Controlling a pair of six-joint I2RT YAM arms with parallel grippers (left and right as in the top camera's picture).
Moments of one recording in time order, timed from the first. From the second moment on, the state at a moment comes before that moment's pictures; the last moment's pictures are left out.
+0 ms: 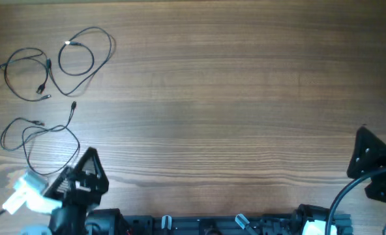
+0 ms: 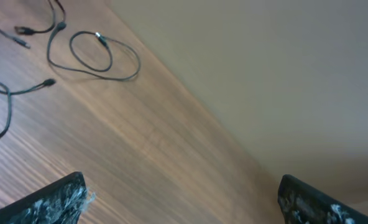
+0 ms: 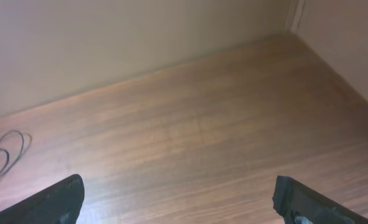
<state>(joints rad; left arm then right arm) 0.03 0.19 0.94 -1.04 0.00 -0.81 -0.17 0.85 1.88 -1.54 -0.04 0.17</state>
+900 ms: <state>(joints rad) 0.03 0.16 0.93 -1.64 0.00 -0.81 -0.17 0.61 1.31 -1.12 -0.09 0.17</state>
